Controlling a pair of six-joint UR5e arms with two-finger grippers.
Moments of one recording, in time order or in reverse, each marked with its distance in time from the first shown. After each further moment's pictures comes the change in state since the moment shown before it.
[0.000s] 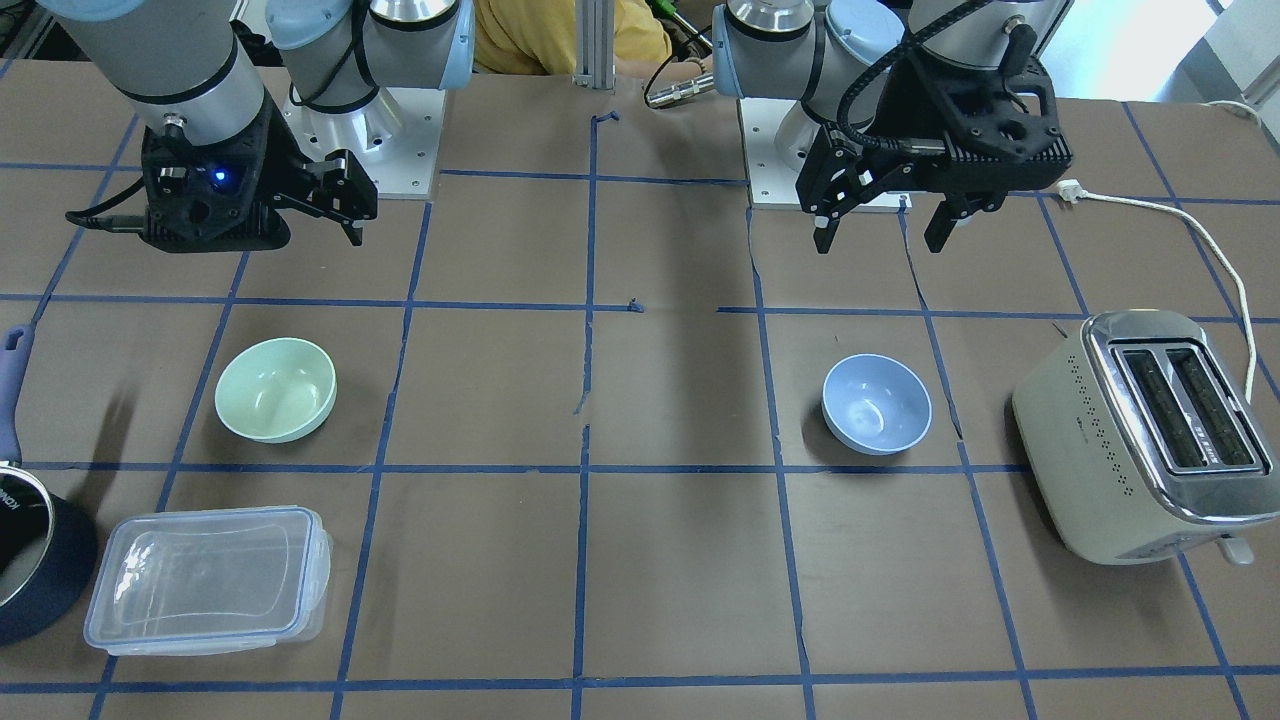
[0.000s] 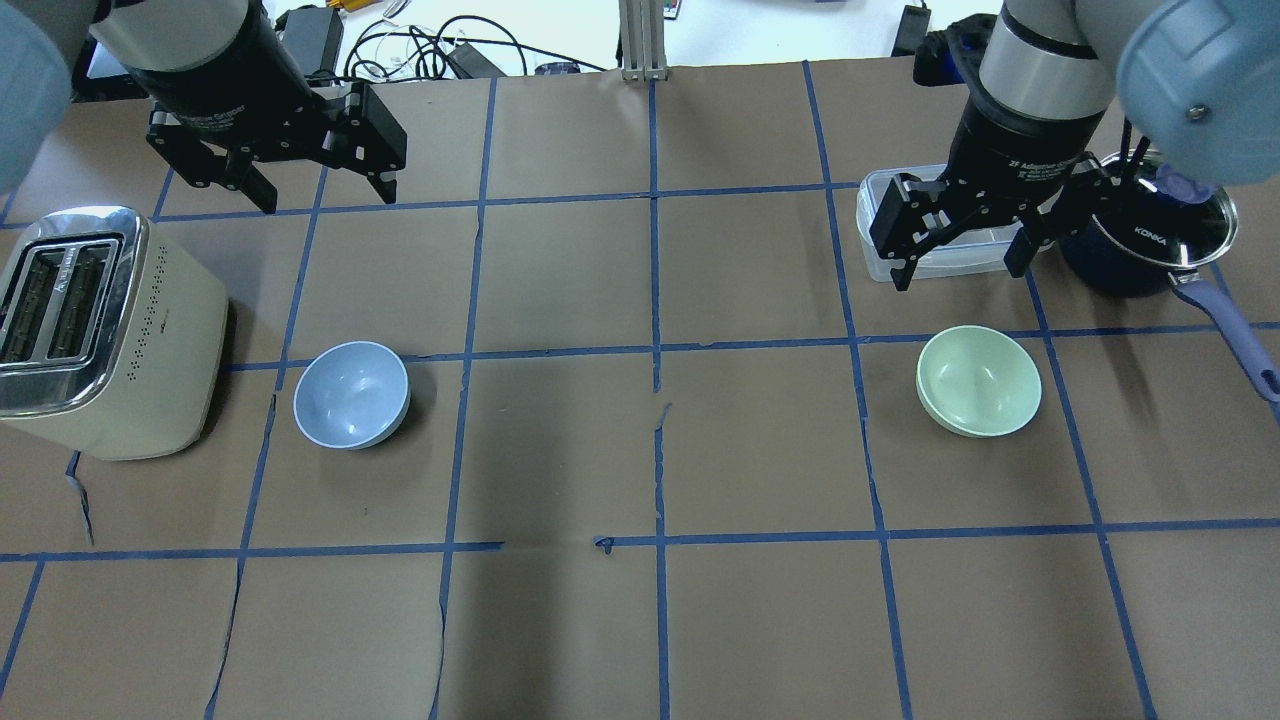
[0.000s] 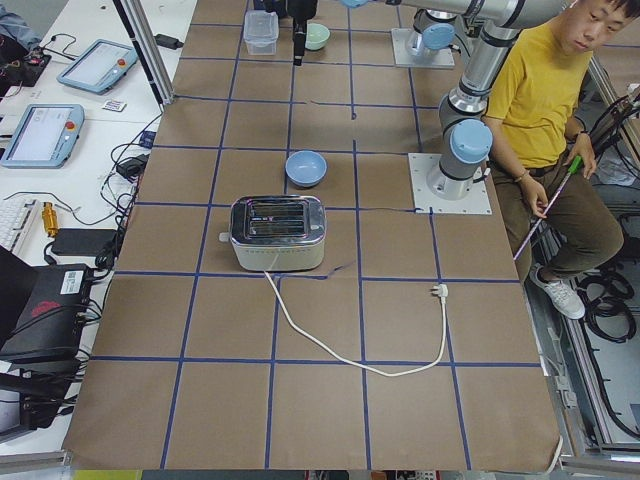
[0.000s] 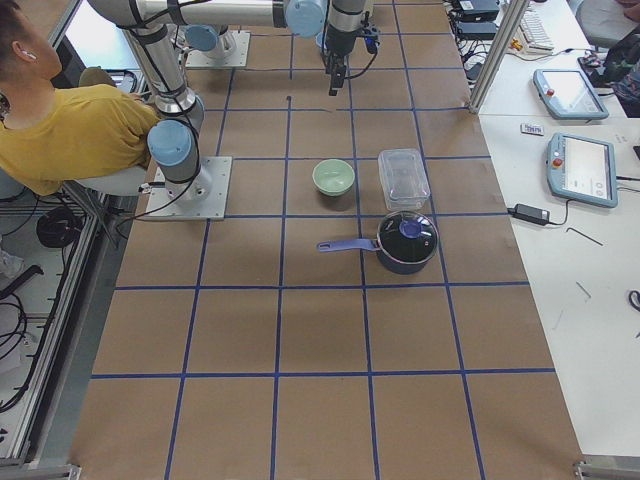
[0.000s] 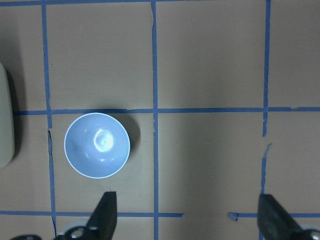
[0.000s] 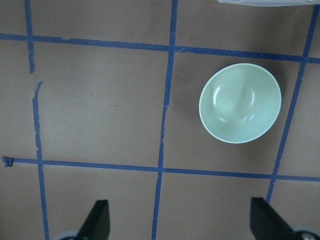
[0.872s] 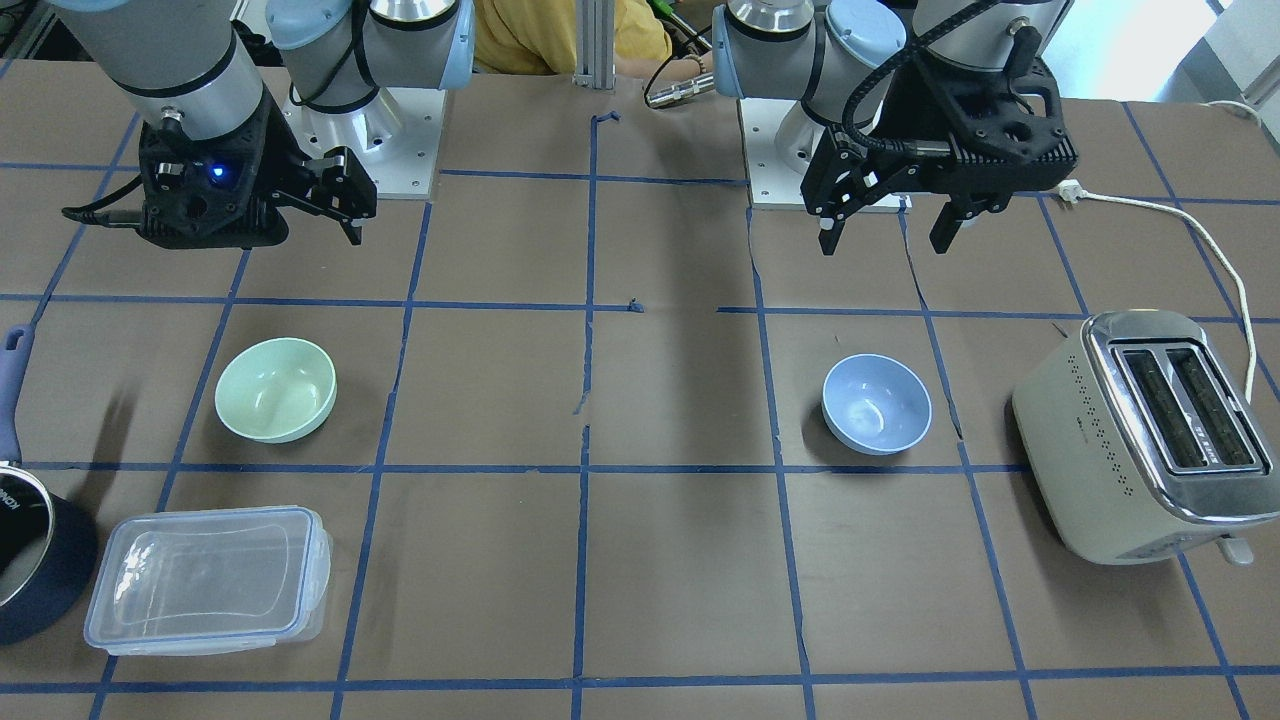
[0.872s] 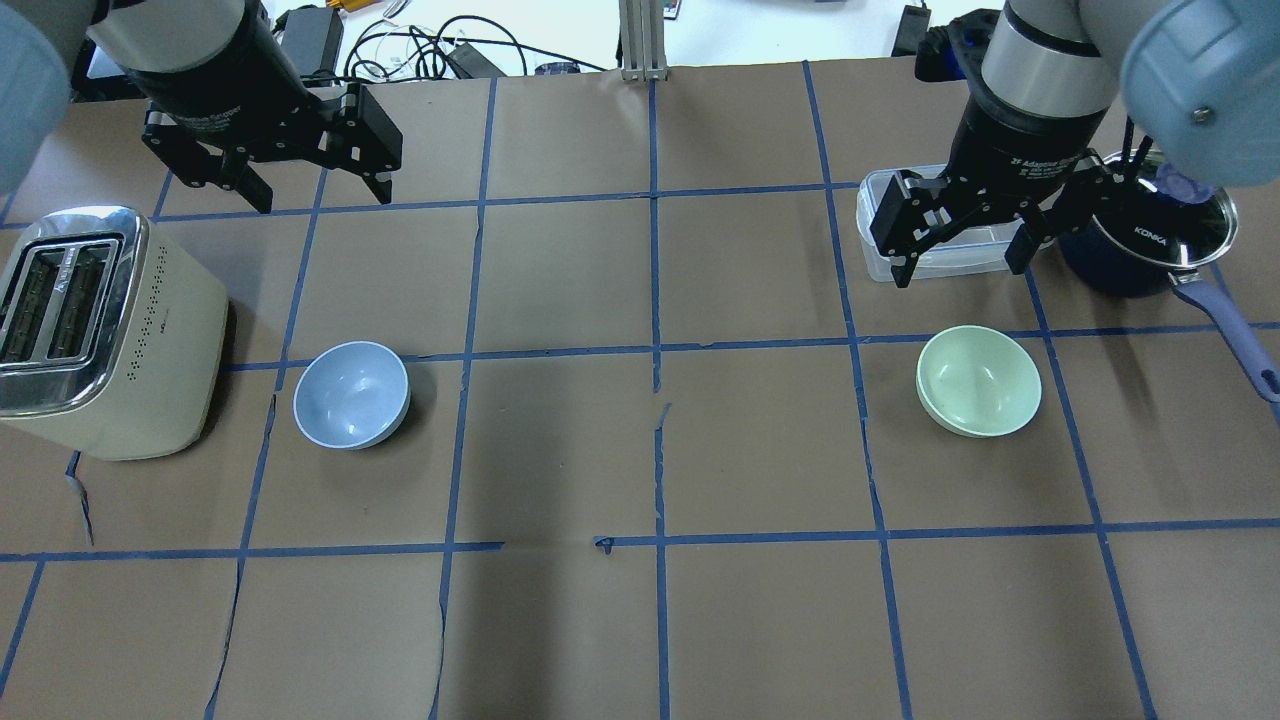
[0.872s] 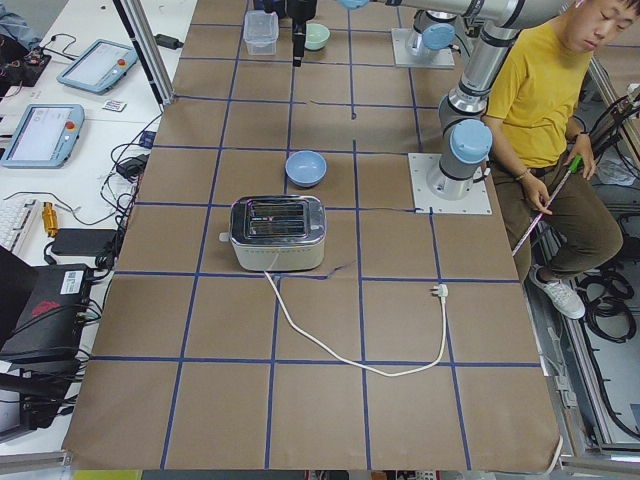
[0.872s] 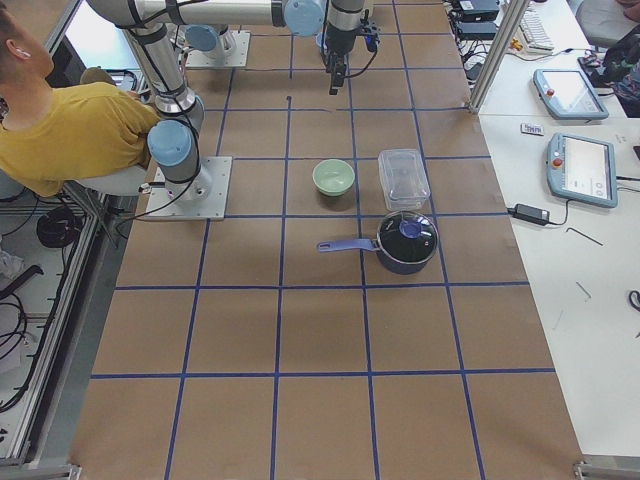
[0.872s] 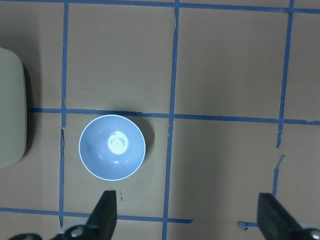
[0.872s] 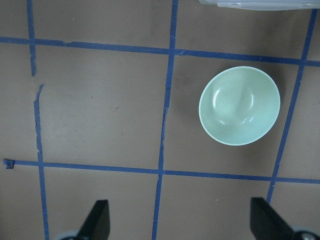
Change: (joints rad) left arm 0.004 0.005 -0.004 0.002 0.010 0.007; right arm 0.000 -0.005 0.000 -0.008 0.002 0.000
